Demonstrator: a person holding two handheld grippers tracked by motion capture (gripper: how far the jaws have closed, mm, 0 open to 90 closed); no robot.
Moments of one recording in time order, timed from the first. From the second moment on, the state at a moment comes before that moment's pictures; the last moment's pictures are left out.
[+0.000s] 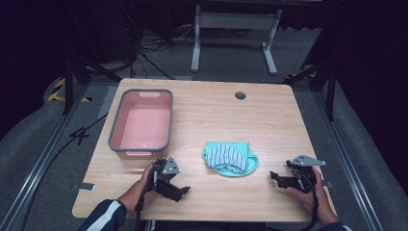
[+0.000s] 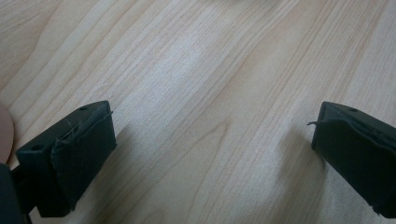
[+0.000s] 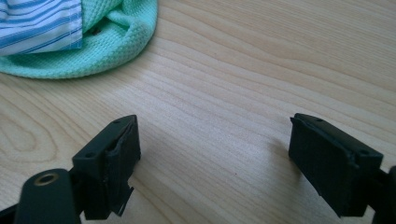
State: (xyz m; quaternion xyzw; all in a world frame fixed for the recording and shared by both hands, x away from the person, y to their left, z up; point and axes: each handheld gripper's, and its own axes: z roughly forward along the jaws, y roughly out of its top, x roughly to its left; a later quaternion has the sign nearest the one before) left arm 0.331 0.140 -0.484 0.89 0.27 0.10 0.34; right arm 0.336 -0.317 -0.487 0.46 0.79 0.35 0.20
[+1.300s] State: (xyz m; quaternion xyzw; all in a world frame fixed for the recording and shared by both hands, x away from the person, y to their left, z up) left arm 0.372 0.073 -0.444 0.88 0.25 0.13 0.37; right arm 0.355 -0.278 -0.448 0.40 0.80 0.40 0.18
